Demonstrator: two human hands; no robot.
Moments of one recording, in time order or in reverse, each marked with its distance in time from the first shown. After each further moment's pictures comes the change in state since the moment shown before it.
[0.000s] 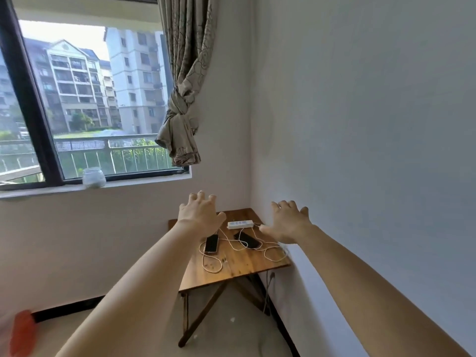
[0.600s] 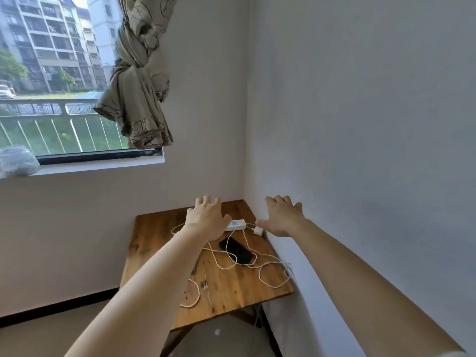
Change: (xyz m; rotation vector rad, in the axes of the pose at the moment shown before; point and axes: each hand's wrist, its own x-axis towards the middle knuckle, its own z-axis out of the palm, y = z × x) left_hand 0.327 0.022 0.188 -0.102 -0.122 0.000; right_hand 0.344 0.077 0.138 0.008 -0.129 0.012
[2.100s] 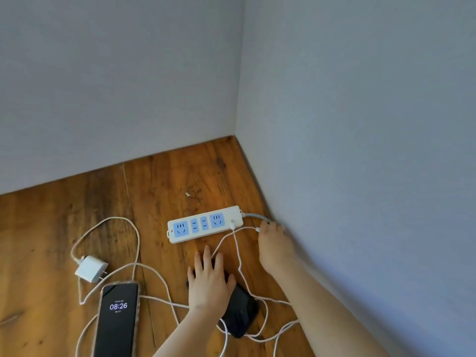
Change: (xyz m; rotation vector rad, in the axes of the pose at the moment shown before) left_hand 0.344 -0.062 0.460 -0.054 -0.683 -0.201; right_hand 0.425 0.077 0.411 0.021 -0.439 0.182
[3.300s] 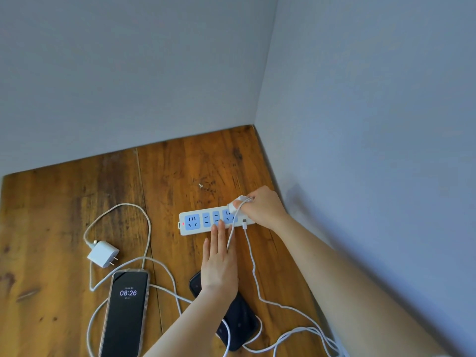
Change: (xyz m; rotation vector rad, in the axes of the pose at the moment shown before) left_hand 0.015 0.010 -0.024 0.140 0.034 0.026; right_hand 0.074 -0.044 -0.052 0.689 -0.227 -0.017
